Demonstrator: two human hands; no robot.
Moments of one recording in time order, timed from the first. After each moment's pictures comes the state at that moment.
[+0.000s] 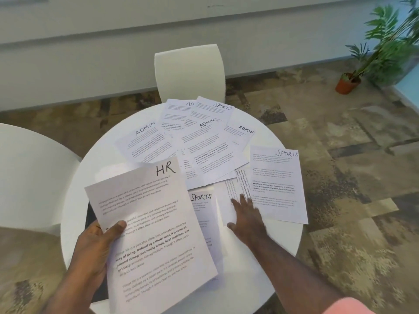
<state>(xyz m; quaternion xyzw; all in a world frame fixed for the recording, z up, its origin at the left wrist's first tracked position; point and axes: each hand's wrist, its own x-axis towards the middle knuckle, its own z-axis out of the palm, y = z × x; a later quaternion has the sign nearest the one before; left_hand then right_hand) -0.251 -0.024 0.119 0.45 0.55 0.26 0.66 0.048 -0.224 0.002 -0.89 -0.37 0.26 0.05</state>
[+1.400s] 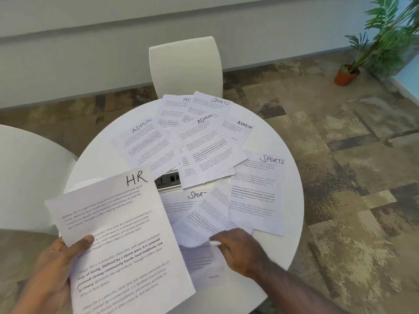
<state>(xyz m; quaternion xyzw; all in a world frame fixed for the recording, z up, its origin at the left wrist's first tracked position) -0.304 0.002 0.124 0.38 0.58 0.23 0.68 -0.008 -0.259 0.043 -0.76 -0.54 0.22 0.27</state>
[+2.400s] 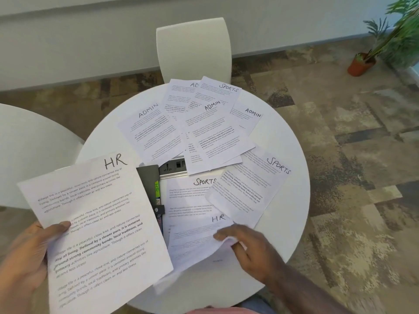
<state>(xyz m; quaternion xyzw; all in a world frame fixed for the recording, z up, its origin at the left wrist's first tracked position) -0.373 0.046 0.117 0.36 0.65 0.19 0.64 -0.027 -0.283 0.098 -0.70 -0.49 0.29 0.43</state>
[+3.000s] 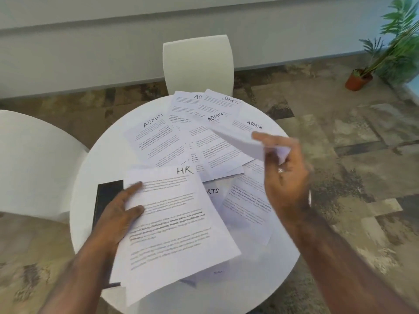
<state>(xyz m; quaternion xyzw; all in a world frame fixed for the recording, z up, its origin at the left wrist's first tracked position) -0.225 0.009 0.122 0.56 0.48 0.15 0.65 0.056 -0.198 0.215 -0.68 -0.40 -0.02 0.61</state>
